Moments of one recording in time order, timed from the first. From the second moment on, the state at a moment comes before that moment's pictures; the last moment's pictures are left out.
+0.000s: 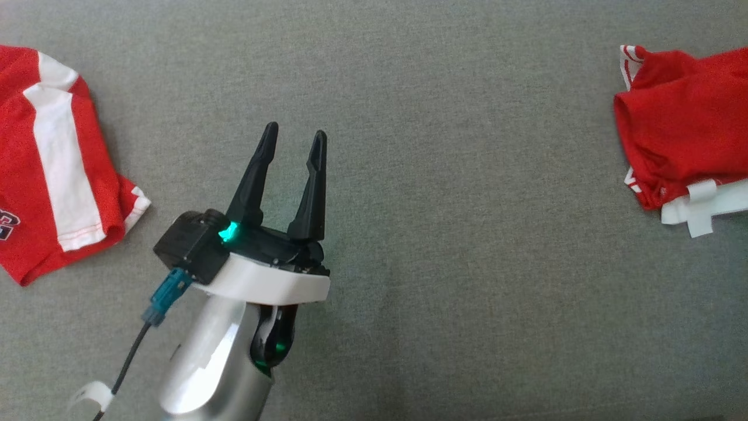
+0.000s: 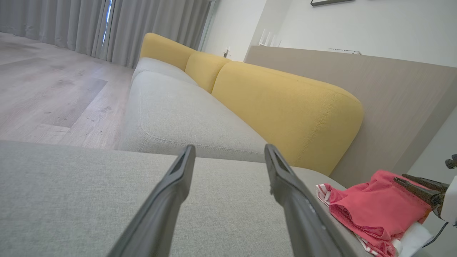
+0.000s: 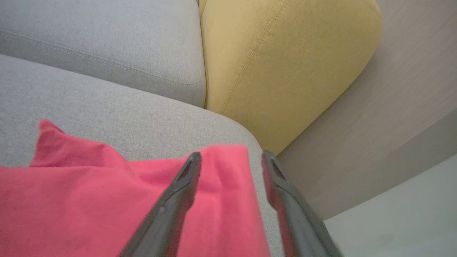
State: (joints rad) left arm -0.36 0.05 -0.39 0.17 -0.44 -0.12 -0.26; right arm -0.67 -0.54 -0.07 0.78 -0.04 0.13 -0.10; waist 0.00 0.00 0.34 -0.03
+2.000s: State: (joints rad) left arm -0.04 0.05 -0.16 0.21 -0.45 -0.12 -0.26; right arm -0.03 -0.05 -0.02 0.33 0.14 0.13 -0.25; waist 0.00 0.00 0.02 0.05
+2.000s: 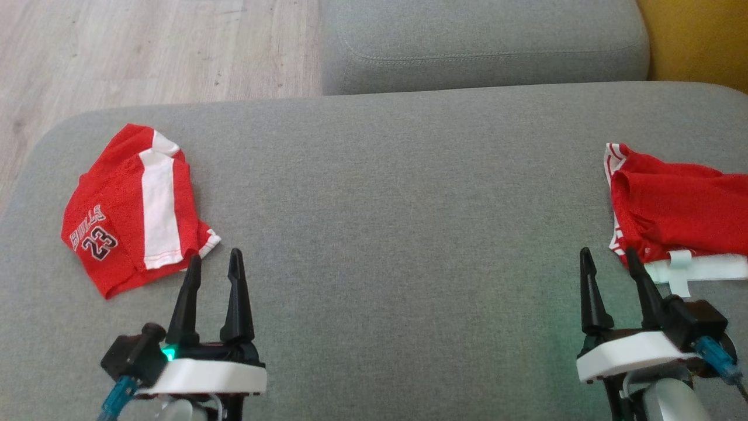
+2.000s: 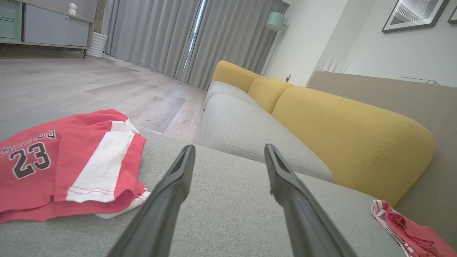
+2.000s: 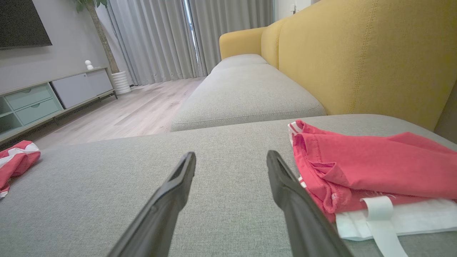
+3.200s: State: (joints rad) left arm -0.01 0.05 -0.10 0.22 -0.43 -0.11 -0.26; right arm -0.01 -0.05 0.12 0.32 0.20 0.13 -0.25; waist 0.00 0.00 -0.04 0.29
